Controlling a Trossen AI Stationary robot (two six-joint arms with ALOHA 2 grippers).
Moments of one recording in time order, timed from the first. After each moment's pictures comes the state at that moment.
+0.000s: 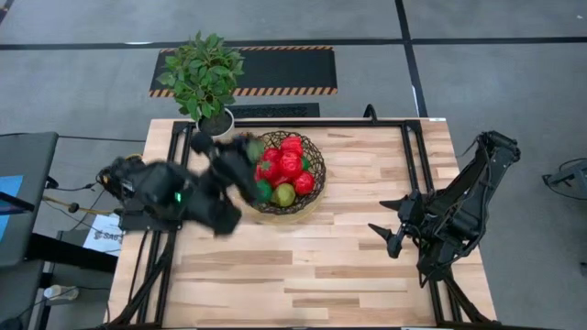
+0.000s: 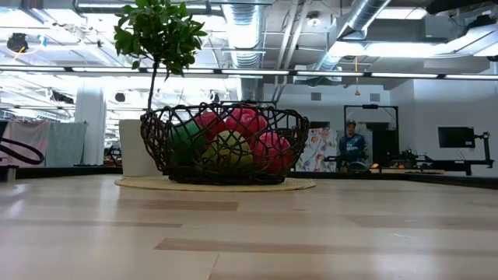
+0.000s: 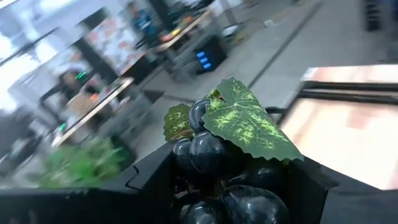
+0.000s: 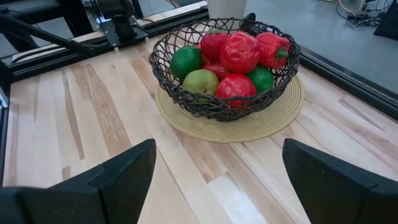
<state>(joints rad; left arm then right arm) -0.46 1.74 2.32 -1.57 -1.31 -0.47 0.94 1.17 1.06 -1.16 1.10 1.33</state>
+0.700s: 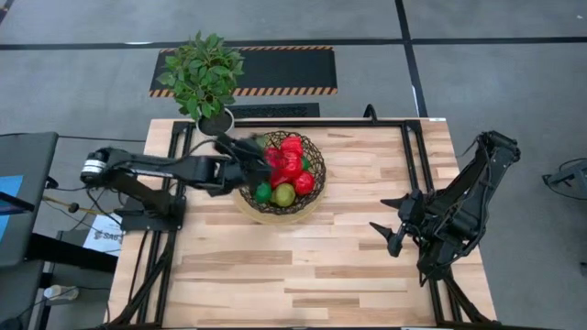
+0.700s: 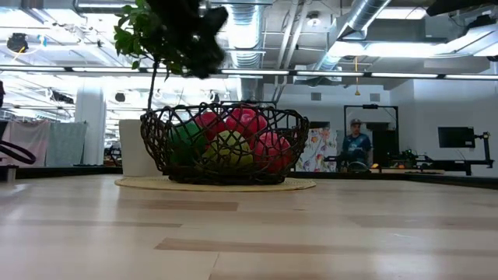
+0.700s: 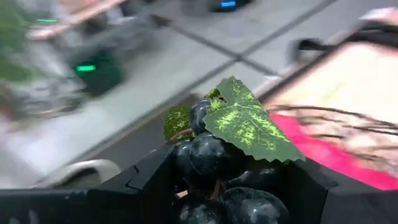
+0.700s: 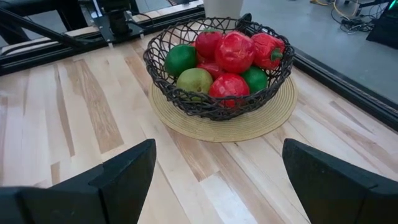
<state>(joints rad) -0.03 1.38 1.17 -0.62 -1.03 -0.48 0.94 1.17 1.06 -1.20 1.10 1.33</state>
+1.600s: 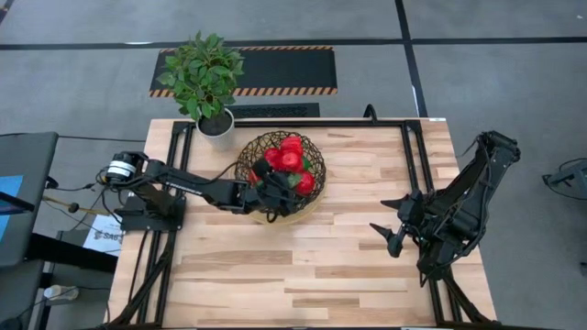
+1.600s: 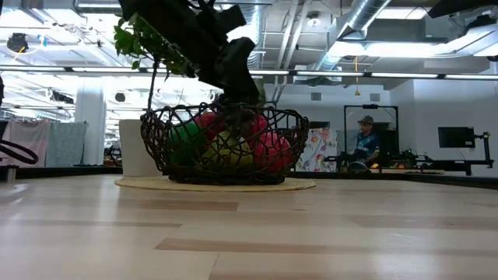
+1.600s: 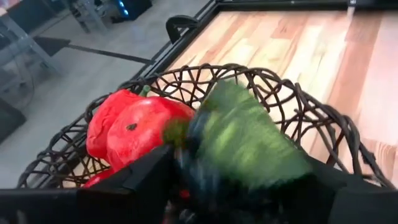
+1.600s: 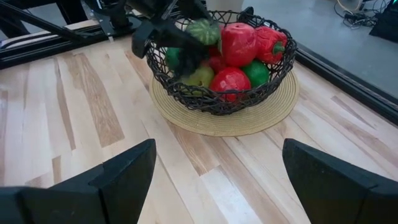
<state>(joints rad) -0.10 1.62 1.00 -0.02 -0.72 -0.17 0.94 1.17 1.06 -1.20 1.08 1.33</state>
